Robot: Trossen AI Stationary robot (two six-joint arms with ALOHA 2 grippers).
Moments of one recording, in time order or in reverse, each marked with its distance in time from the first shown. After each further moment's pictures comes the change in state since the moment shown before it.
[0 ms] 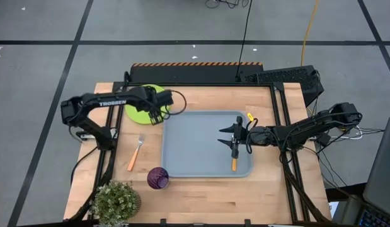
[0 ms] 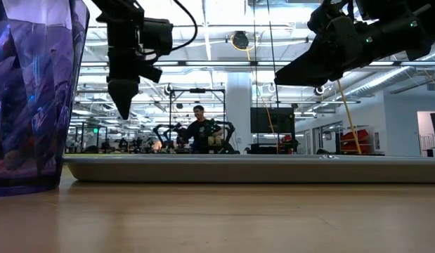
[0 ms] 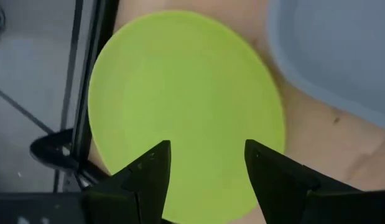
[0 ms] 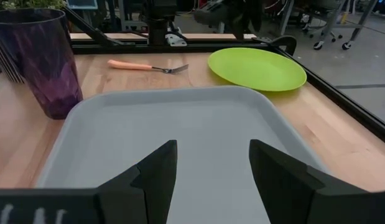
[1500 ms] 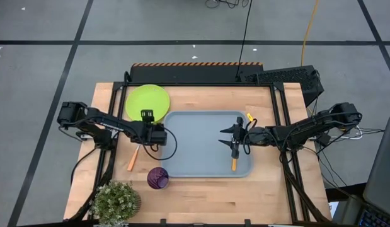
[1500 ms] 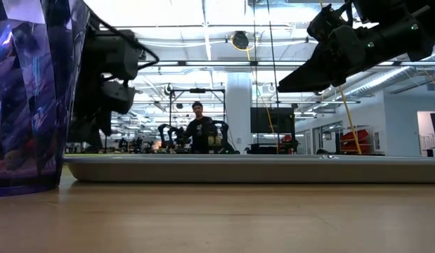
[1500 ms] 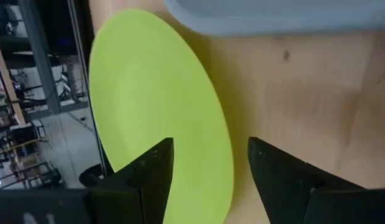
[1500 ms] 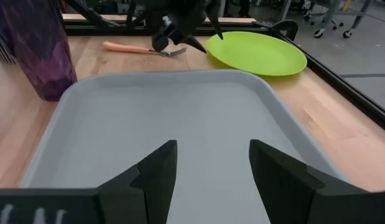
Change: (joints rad) left arm -0.413 -0.024 -0.430 0.289 -0.317 -0.045; right arm -0.002 0.001 0.000 -0.064 0.002 0.005
